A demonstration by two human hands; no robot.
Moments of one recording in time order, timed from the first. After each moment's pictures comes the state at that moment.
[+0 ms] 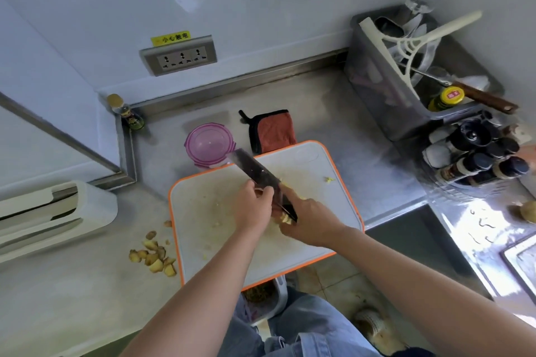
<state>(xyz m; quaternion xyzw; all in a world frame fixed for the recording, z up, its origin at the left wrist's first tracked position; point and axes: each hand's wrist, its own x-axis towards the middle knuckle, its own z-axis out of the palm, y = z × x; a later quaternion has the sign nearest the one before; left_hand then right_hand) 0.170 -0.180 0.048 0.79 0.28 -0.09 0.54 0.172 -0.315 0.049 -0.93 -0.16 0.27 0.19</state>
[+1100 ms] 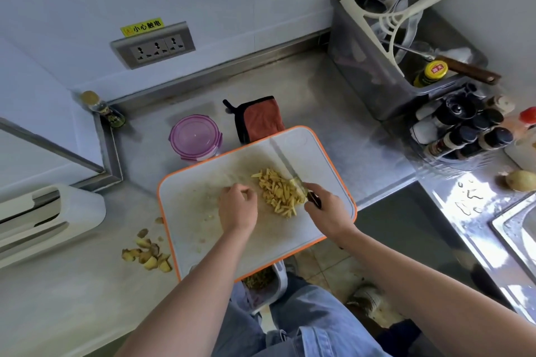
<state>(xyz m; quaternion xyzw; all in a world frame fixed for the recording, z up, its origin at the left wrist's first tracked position) 0.154 -0.165 0.008 0.88 0.26 -0.09 0.38 0.144 -0.352 0.029 -0.89 0.07 0.21 0.39</state>
